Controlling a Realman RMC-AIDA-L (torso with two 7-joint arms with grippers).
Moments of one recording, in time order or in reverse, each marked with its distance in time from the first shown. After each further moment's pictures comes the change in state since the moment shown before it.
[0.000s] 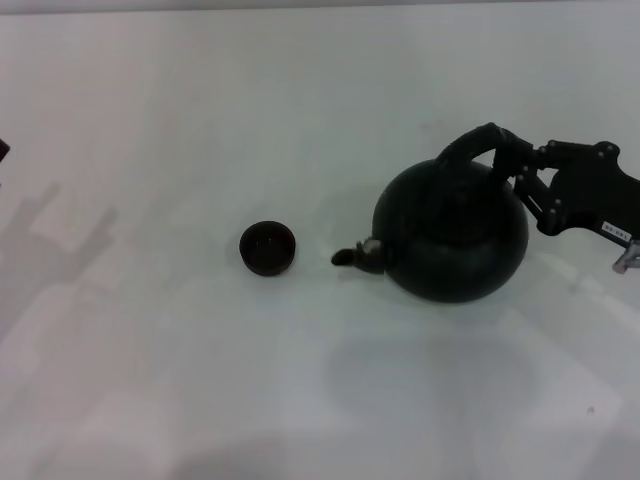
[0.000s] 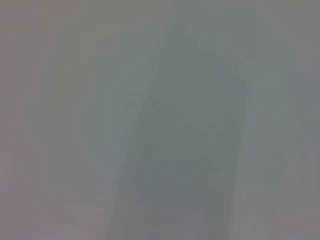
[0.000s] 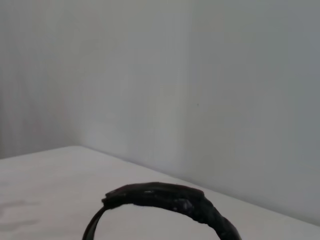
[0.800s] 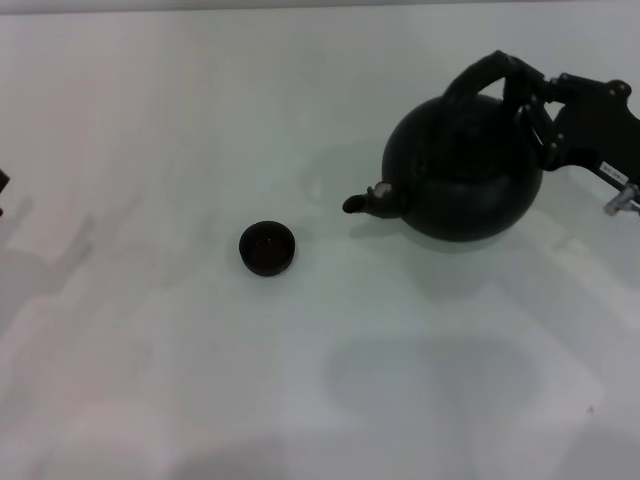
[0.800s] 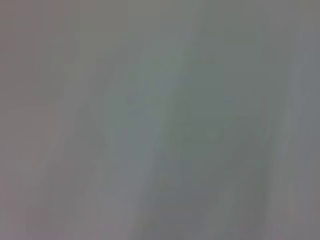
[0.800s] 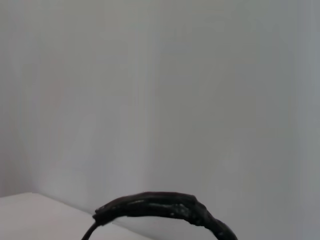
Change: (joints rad) left arm 0.022 0.002 -0.014 -0.087 -0.001 0.097 0.087; right arm 0.052 0.003 -0.108 0.014 0.303 0.076 -0.181
